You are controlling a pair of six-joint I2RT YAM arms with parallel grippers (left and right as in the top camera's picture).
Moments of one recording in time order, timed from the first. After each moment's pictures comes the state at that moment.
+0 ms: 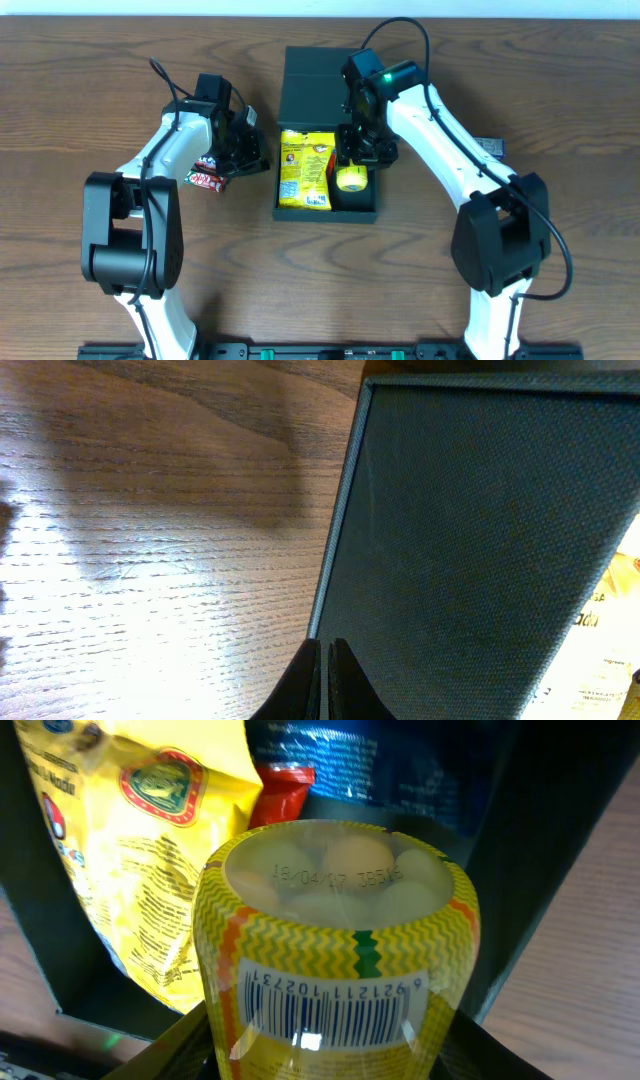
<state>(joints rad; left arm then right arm) -0.12 1.96 1.31 -0.79 0.51 -0.31 0.46 2.07 1.79 -1.26 -0.25 0.40</state>
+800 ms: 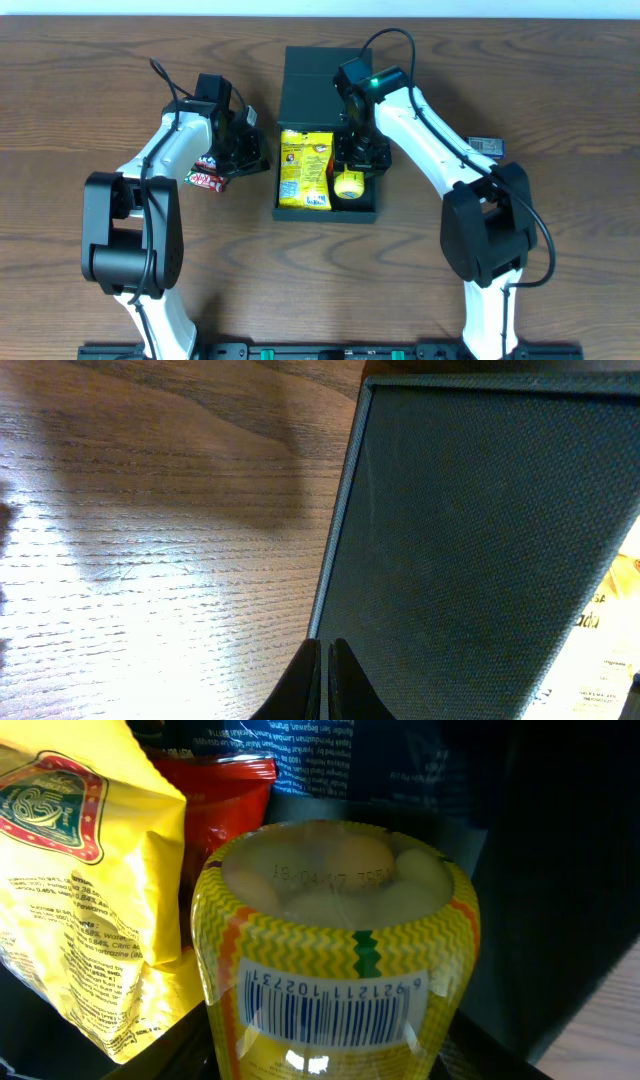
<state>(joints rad) -0.12 1.96 1.31 -0.79 0.51 -0.31 0.48 2.14 1.78 -1.25 -0.23 0.48</state>
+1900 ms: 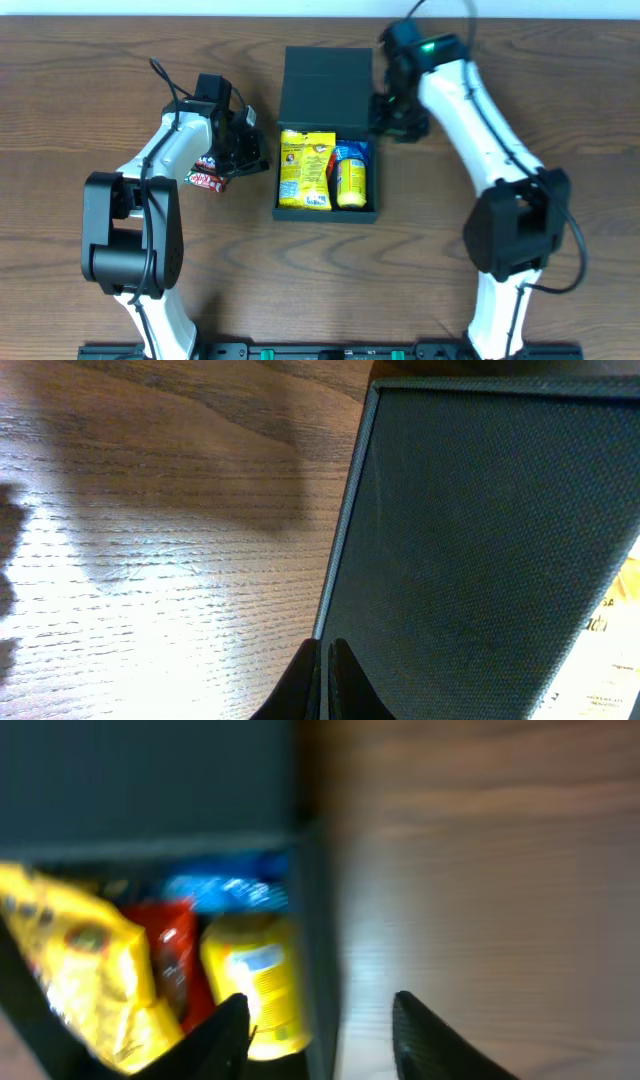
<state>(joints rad) -0.12 1.96 1.31 -0.79 0.49 -0.31 0.28 2.10 1.96 -1.34 -0.12 0.47</state>
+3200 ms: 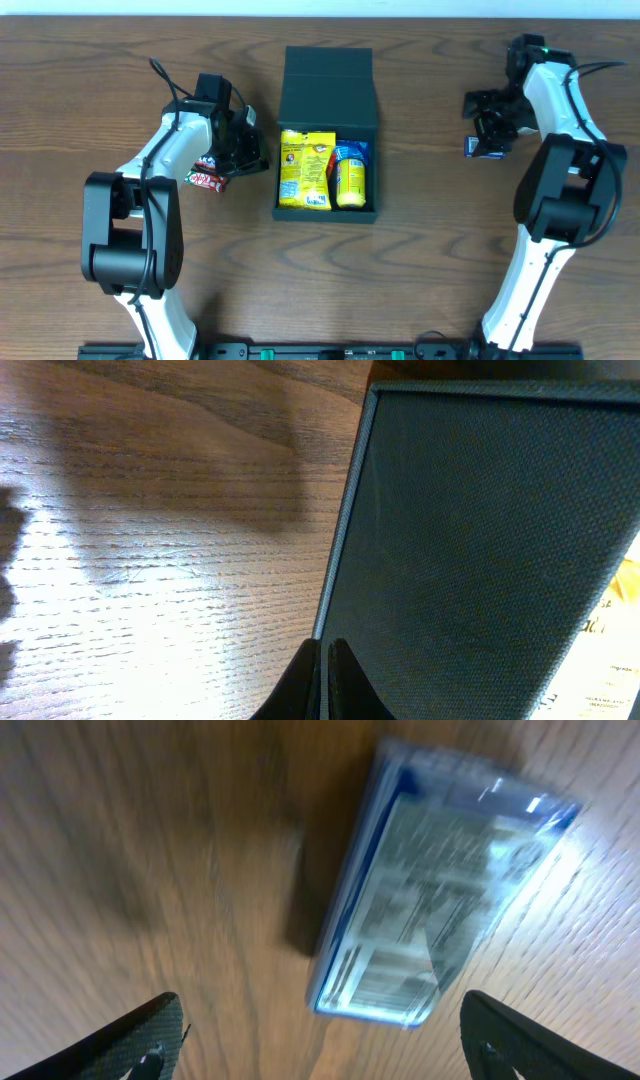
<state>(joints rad) -0.12 1.96 1.31 -0.78 0.49 -0.31 -0.17 2.33 1.93 -1.18 -0.18 1.30</state>
